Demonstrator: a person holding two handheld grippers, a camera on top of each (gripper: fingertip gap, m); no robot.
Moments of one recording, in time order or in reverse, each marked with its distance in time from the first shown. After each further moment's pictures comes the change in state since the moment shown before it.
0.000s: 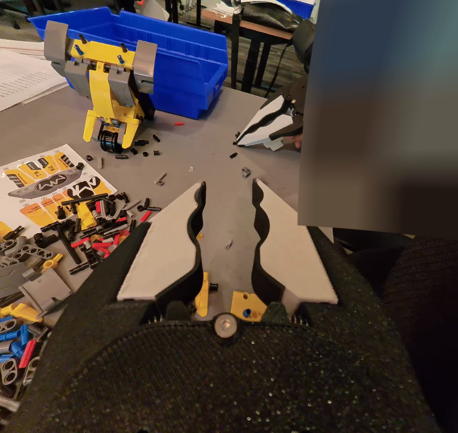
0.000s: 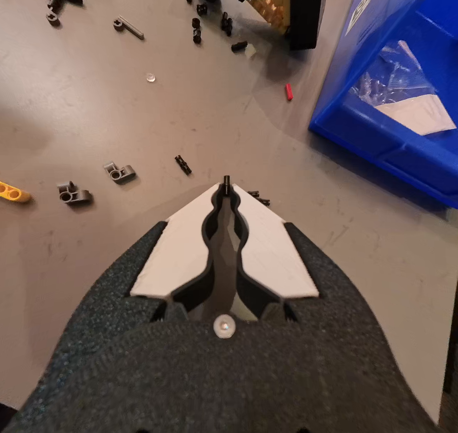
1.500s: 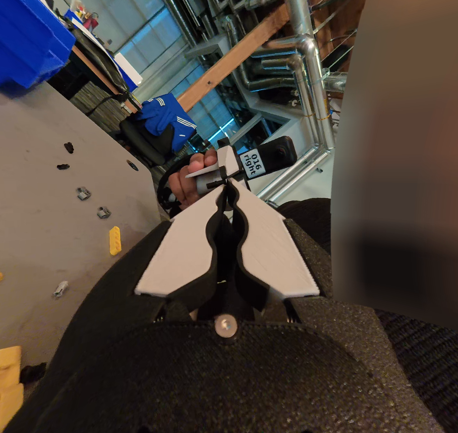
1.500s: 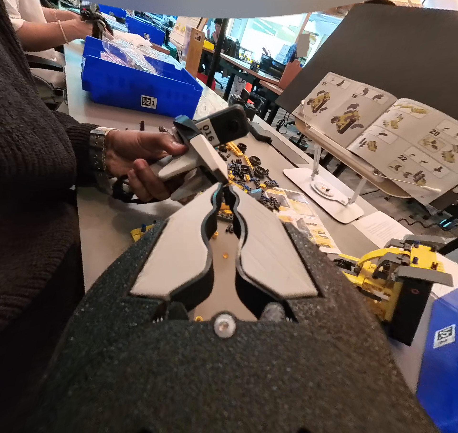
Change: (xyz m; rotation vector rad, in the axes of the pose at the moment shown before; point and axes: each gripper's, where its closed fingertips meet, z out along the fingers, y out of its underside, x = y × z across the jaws) left arm 0.052 -0.037 -0.021 0.275 0.751 -0.727; right arm -0.169 -0.155 -0.108 0.802 -0.420 -0.340
